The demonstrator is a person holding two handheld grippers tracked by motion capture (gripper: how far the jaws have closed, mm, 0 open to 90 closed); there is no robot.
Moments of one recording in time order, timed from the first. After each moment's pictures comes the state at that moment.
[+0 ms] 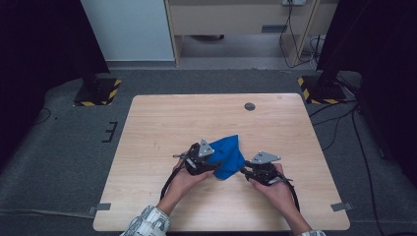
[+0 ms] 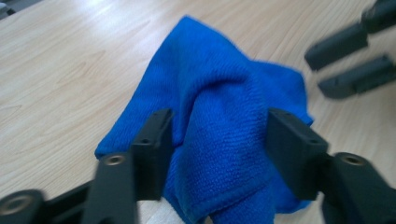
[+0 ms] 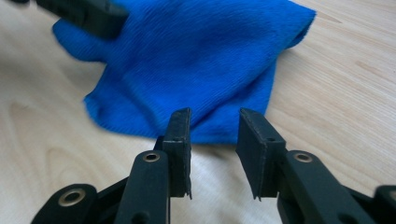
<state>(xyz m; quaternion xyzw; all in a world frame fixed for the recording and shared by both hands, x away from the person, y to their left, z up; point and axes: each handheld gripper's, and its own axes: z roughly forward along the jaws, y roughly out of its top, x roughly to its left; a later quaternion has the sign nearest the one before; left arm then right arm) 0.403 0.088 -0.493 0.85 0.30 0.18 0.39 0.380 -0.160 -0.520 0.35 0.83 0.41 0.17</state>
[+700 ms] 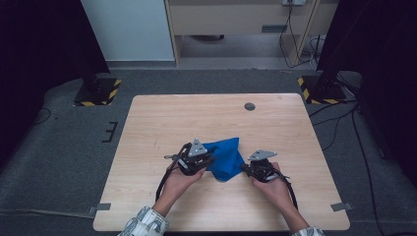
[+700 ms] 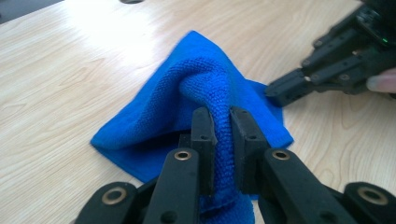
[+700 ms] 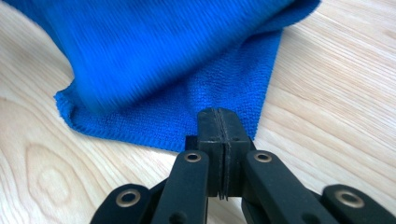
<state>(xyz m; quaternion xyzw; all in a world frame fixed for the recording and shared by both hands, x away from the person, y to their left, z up) 0.391 0.111 -0.471 0.83 0.31 0.15 0.43 0.394 -0.158 -0.532 0.37 0.84 0.38 0.14</state>
